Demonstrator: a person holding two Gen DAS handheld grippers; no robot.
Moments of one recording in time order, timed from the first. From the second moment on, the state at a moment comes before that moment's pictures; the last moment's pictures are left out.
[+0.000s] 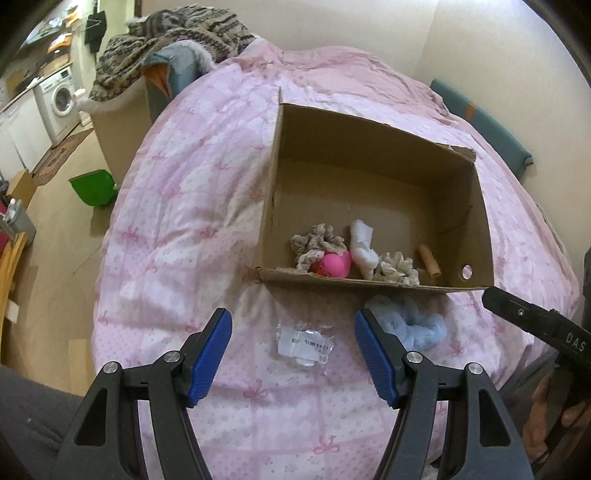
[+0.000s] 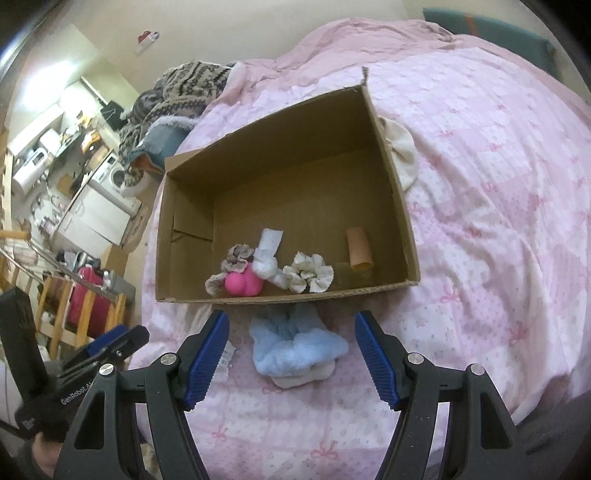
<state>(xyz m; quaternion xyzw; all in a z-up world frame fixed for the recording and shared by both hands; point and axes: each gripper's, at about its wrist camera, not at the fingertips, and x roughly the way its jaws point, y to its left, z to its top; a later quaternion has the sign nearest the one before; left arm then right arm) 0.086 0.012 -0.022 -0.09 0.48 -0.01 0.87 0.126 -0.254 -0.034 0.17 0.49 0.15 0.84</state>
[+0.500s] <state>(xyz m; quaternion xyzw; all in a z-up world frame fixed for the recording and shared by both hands) 0.090 0.037 -0.040 -0.14 0.50 0.02 0.85 0.151 -0.231 -0.099 0.16 0.60 0.14 0.77</state>
